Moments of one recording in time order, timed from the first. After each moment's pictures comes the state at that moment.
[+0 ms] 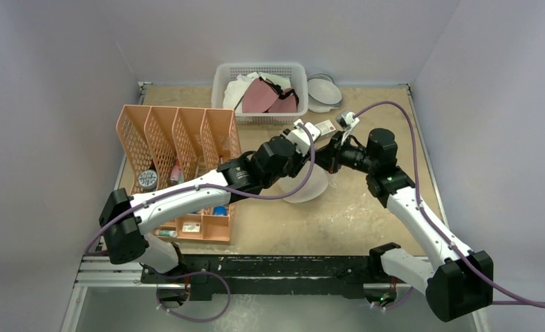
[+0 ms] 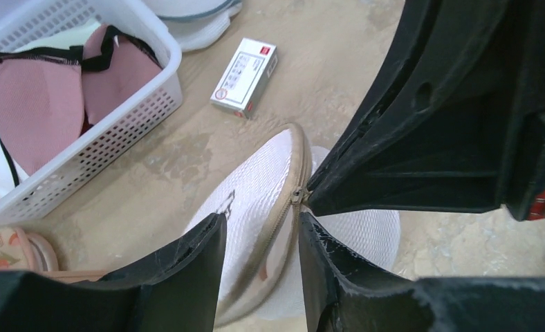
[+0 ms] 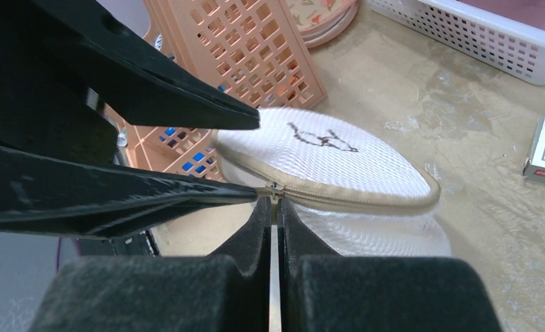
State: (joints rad) left arm -1.06 1.47 1.26 -0.16 -0.38 -0.01; right arm 0.29 1.04 0.75 0.03 -0.70 0.24
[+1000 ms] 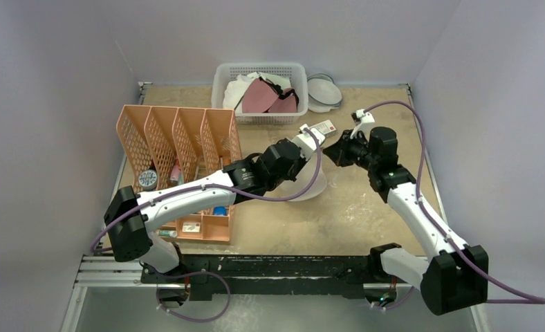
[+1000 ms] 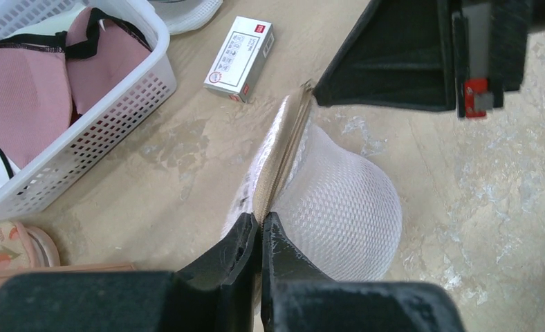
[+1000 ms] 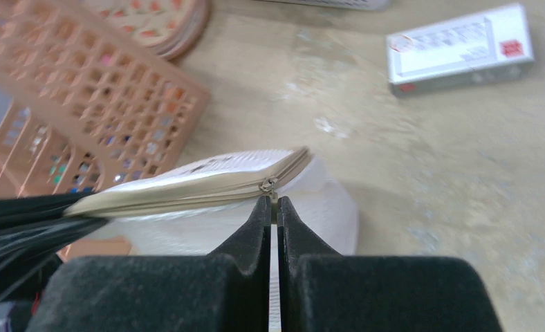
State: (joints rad) left arm -1.07 1.52 1.28 -0.21 -0.41 0.01; right arm 0.25 1.07 0.76 -0.07 -0.38 0.30
